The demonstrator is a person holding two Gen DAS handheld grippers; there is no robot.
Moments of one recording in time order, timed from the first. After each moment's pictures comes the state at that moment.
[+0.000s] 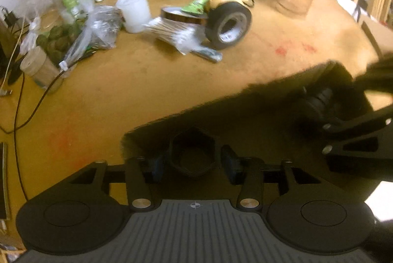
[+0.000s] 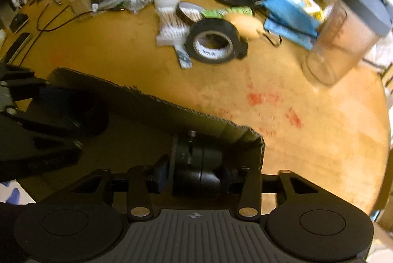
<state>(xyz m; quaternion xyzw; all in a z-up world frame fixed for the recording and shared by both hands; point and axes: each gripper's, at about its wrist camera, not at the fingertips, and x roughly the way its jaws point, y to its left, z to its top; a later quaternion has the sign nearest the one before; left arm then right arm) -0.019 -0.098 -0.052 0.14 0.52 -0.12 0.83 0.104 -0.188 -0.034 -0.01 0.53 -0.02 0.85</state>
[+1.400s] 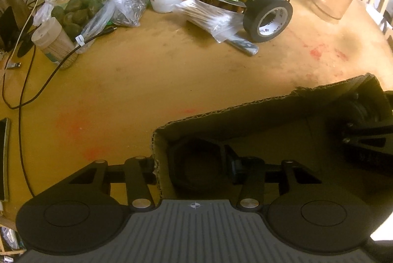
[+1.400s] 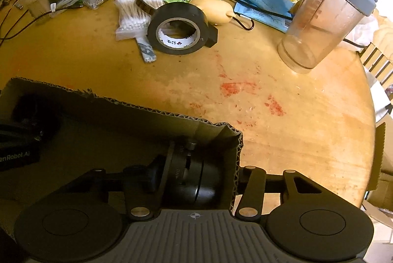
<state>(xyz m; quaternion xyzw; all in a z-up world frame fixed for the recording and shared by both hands) 0.006 -0.074 -0.064 0.10 0.55 -0.07 0.83 0.120 -0.200 -0.059 0.01 0.55 -0.11 0.83</state>
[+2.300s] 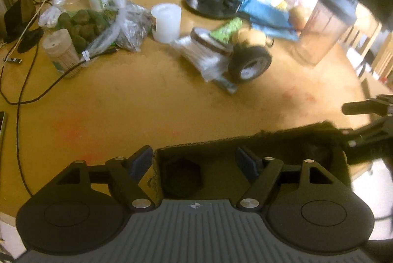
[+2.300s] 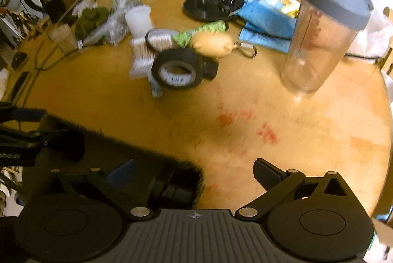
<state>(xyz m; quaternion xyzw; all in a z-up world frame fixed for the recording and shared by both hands) 0.000 -0.061 -0.011 0.01 0.52 -0.10 0.85 0.118 -0.262 -0.010 0.07 0.51 -0.01 0.86</state>
